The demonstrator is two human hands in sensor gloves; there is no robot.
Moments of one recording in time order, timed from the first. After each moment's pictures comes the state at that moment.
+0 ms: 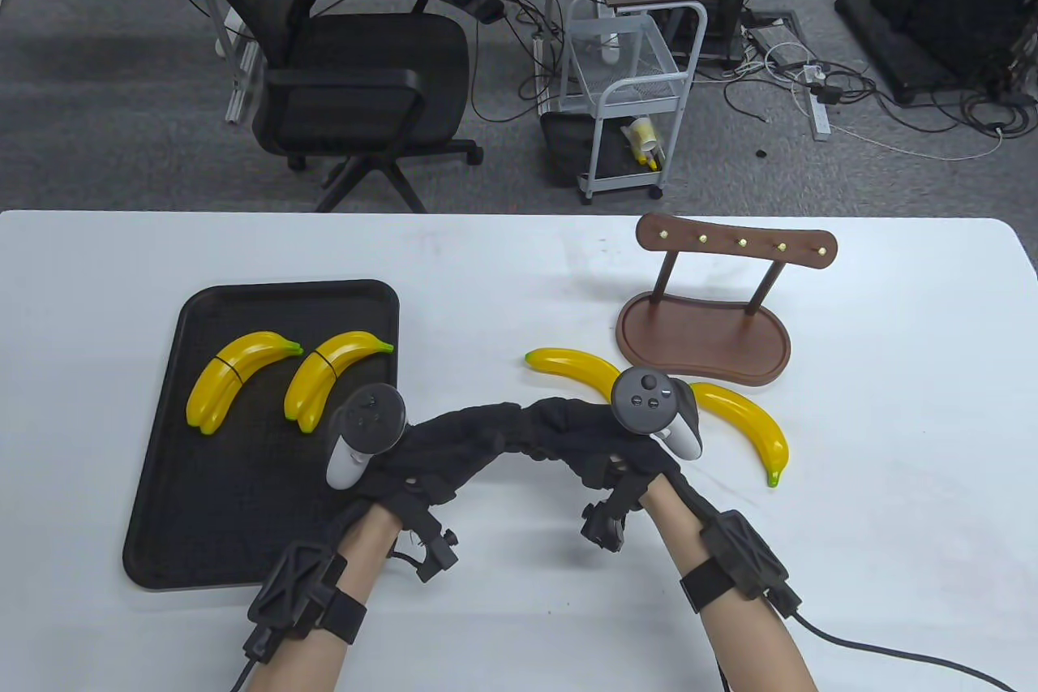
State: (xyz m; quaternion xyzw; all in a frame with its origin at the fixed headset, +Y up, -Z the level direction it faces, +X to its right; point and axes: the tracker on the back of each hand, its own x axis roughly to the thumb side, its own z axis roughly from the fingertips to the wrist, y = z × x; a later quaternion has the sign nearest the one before) left_hand -0.141 -0.740 -0.309 -0.13 -0.28 0.55 0.78; right_hand 0.100 -0.740 -0.342 0.28 0.14 0.83 0.46
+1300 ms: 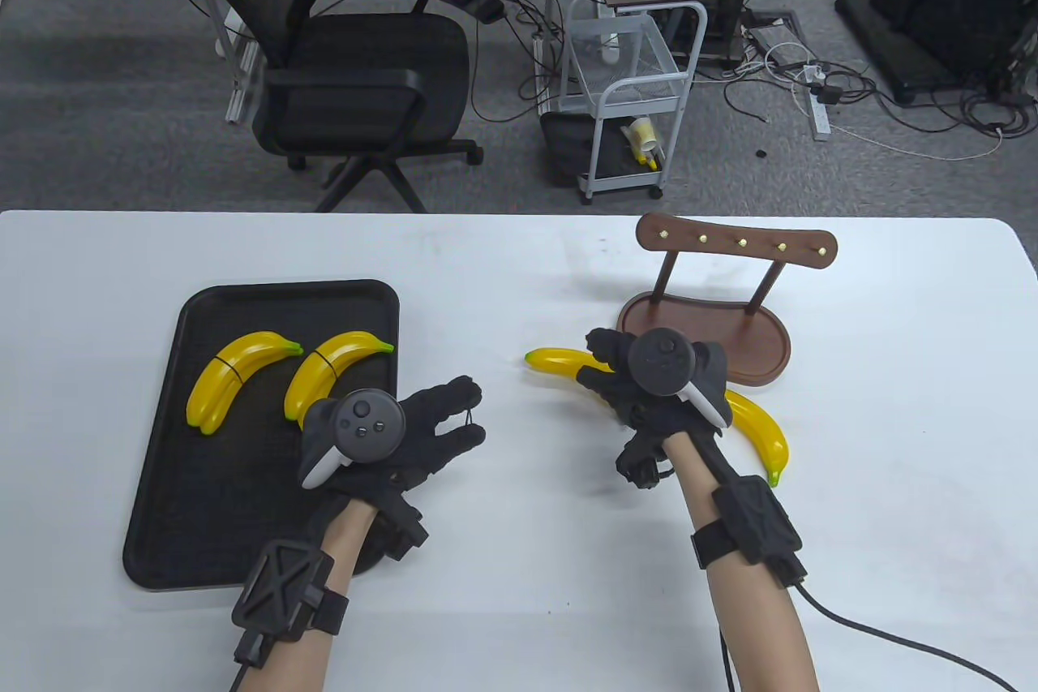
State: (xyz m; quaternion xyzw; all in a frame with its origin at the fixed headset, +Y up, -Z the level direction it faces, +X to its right) left_hand -0.172 -0.732 -0.312 -0.02 -0.21 0.33 0.92; right_hand 0.146 -0.720 -0.393 0.11 -0.01 0.97 0.23
